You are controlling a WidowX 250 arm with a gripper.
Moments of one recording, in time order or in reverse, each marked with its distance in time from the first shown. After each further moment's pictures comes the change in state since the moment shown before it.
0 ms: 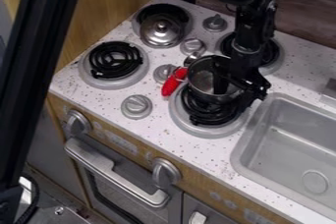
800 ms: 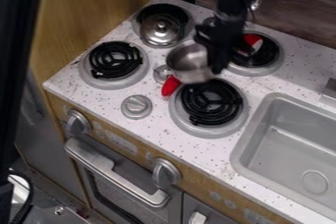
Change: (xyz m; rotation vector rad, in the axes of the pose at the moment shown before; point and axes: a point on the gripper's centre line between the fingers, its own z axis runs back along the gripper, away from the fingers) arm 0.009 0.045 0.043 0.035 -0.088 0.059
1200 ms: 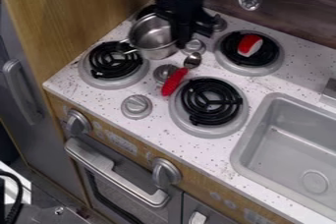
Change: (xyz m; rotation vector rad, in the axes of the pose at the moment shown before) arm -0.011 0.080 0.018 0.072 -0.044 0.184
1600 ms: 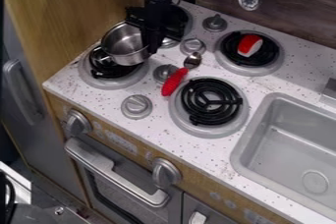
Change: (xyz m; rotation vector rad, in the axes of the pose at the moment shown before) arm -0.006 0.042 -0.037 0.032 0.077 0.081
